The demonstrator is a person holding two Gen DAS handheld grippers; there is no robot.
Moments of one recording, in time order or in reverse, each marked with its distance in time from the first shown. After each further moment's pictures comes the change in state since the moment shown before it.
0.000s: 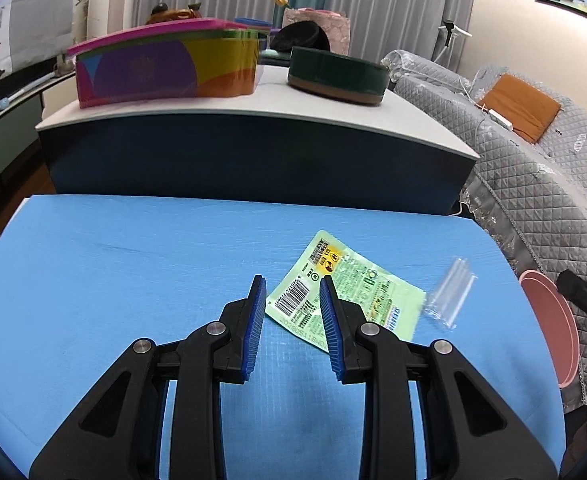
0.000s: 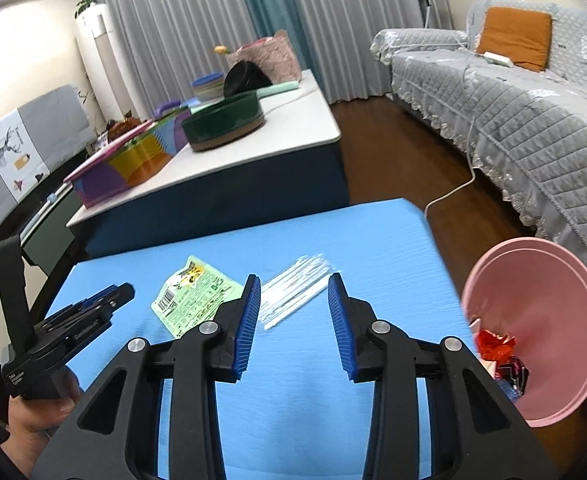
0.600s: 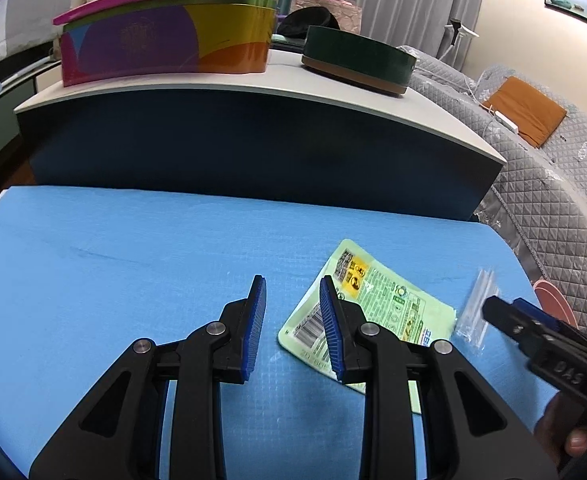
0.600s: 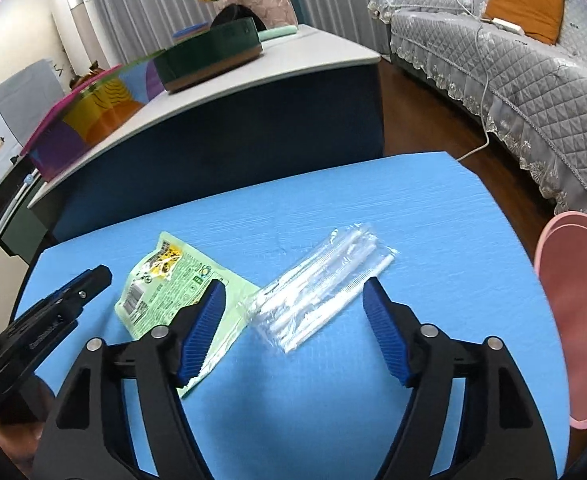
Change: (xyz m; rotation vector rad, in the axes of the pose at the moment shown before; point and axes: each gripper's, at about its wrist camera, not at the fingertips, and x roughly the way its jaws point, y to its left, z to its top) left arm 0.033 0.014 0.006 -0.025 0.027 -0.029; right arm 0.096 0.026 -0.006 0.028 0.137 -0.066
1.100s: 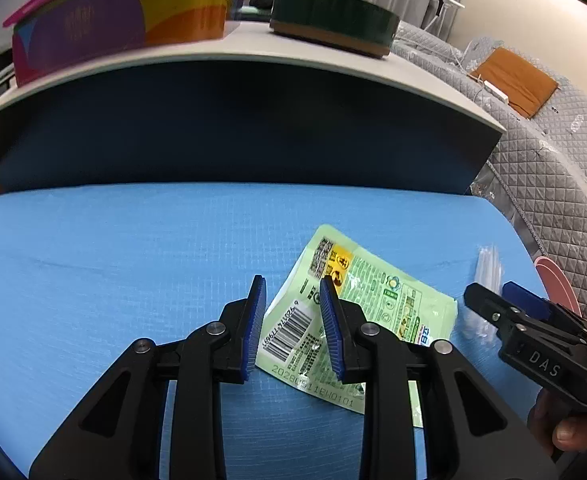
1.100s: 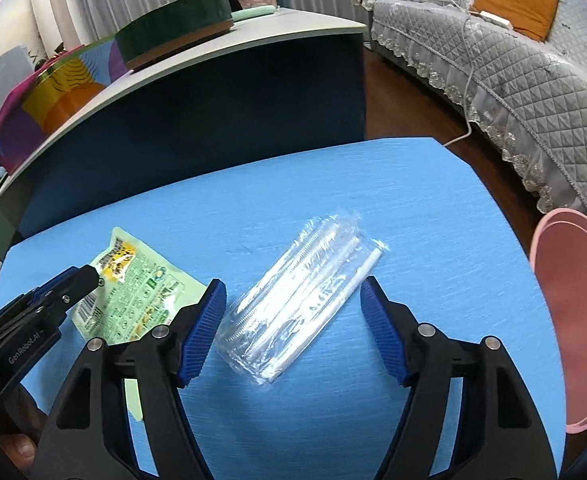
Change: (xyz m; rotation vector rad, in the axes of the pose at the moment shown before) left arm 0.027 -0.012 0.002 0.049 0.113 -0.039; right arm 0.018 -0.008 0.002 -0.001 0.044 -0.114
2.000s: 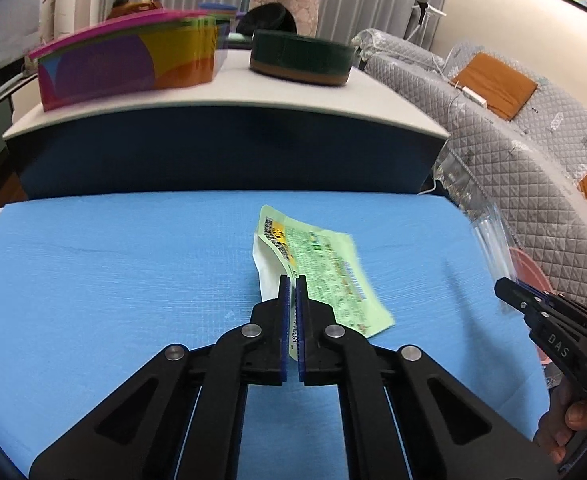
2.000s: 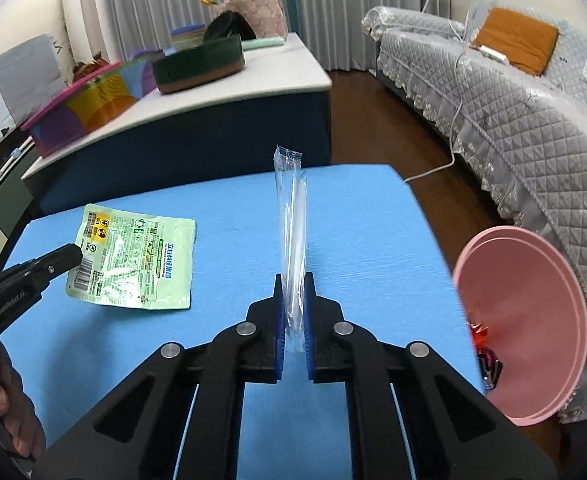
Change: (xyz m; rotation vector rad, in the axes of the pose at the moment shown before) left arm -0.066 -0.021 -0.013 0.035 -0.067 -0.024; right arm -0.090 -0.030 -0.021 -0.093 -0.090 0.019
